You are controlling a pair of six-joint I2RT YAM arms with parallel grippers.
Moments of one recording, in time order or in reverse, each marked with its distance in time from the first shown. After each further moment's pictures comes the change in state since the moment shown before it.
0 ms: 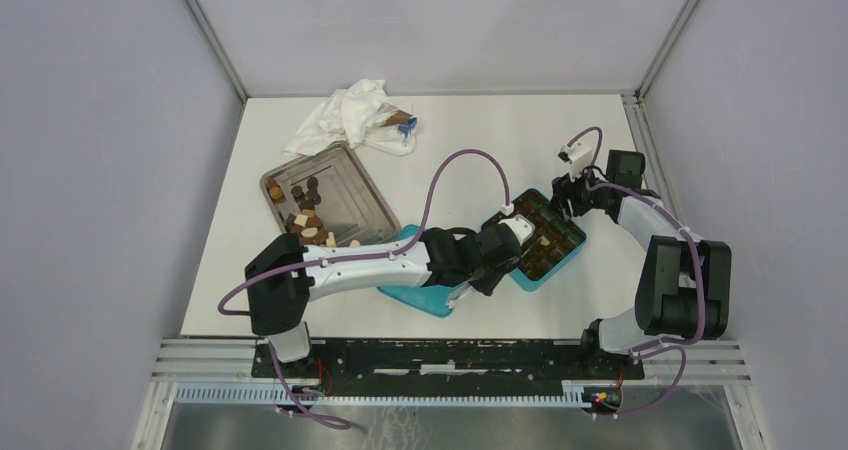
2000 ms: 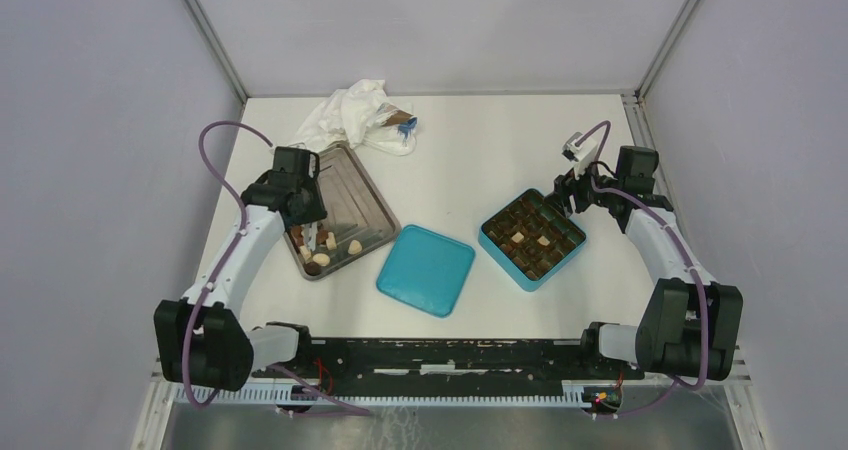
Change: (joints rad) left arm 1.106 -0.520 -0.358 -0.194 0.016 0.052; right arm 0.001 -0.196 0.000 -0.055 -0.156 -0.042
